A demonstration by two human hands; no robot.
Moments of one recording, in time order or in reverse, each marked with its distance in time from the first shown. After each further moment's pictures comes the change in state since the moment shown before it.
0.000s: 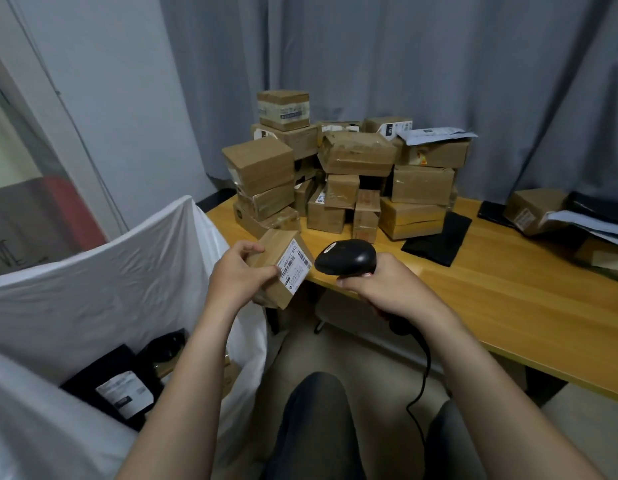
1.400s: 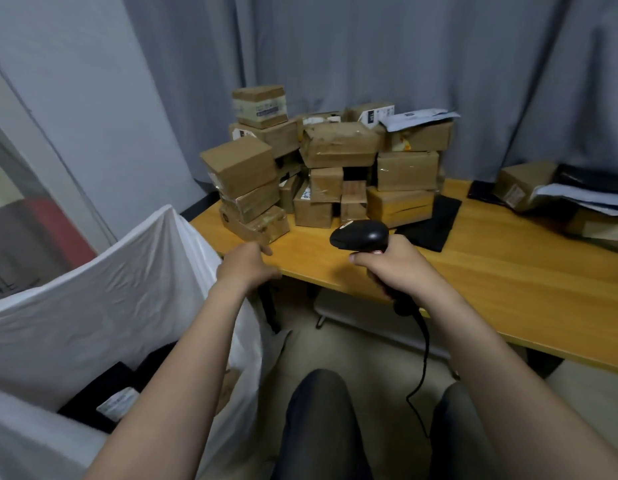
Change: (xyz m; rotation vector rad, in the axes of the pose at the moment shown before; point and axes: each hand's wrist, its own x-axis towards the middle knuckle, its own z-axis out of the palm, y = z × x) left_hand 0.061 0.010 0.035 0.616 -0.251 0.053; right_hand 0.014 0.024 -0.027 0.192 0.083 0.168
